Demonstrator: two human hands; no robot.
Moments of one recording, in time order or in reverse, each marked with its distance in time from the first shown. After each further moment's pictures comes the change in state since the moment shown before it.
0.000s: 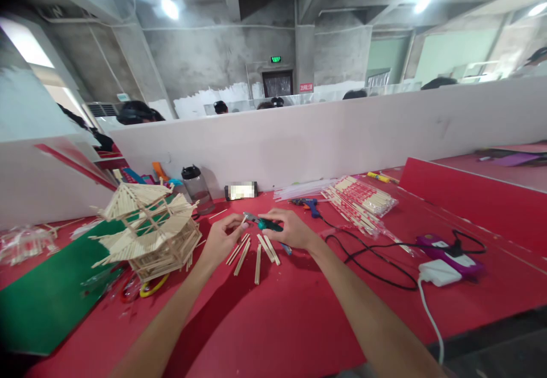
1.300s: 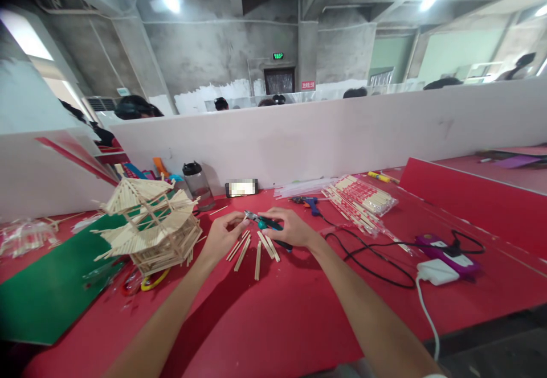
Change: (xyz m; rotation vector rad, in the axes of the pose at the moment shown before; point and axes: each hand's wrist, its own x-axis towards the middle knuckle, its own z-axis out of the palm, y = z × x) left_hand 0.000 -0.002 0.000 0.030 0.001 0.038; right_hand -0.001 -0.002 0.000 0.020 -0.050 0.009
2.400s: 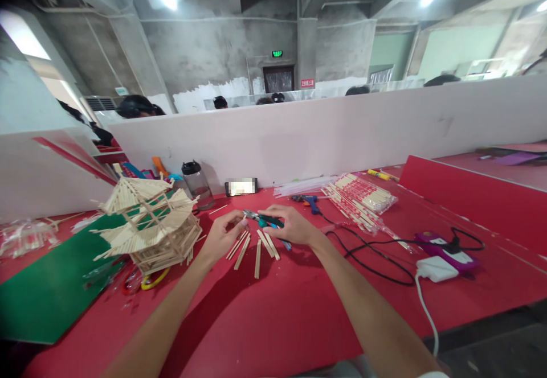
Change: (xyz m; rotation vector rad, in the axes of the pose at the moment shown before) left_hand -0.001 0.001 -0.003 0.040 -0.049 0.065; right_hand -0.001 -0.002 -0.007 -0.054 -0.007 -0.066
